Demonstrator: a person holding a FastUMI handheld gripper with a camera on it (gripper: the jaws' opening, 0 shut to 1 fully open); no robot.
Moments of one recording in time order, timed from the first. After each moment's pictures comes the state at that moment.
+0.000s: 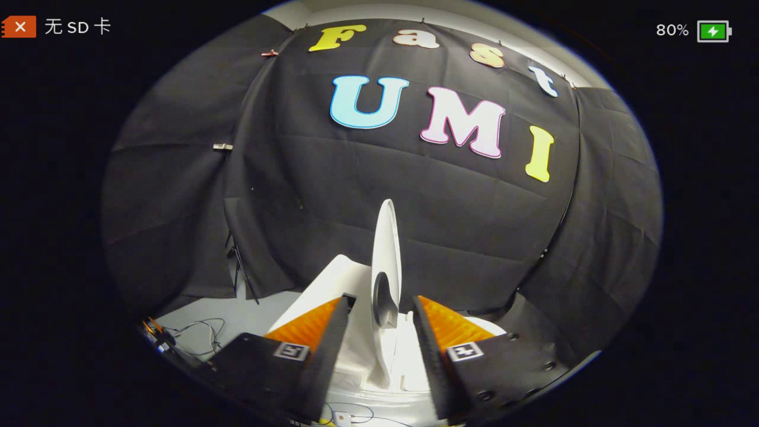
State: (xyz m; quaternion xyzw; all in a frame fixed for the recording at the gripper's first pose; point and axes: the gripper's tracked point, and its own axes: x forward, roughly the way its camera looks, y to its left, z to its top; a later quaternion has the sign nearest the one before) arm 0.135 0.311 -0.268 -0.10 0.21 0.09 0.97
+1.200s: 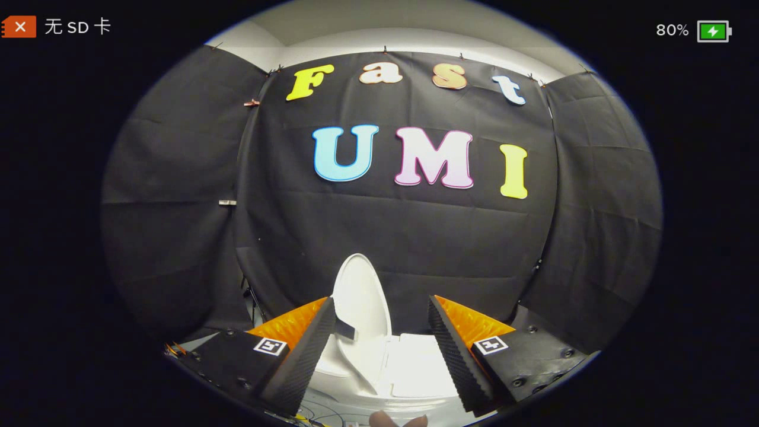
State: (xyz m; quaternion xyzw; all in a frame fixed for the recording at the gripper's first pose) arm 0.092 0.224 -0.141 -0.02 0.14 0.10 0.99
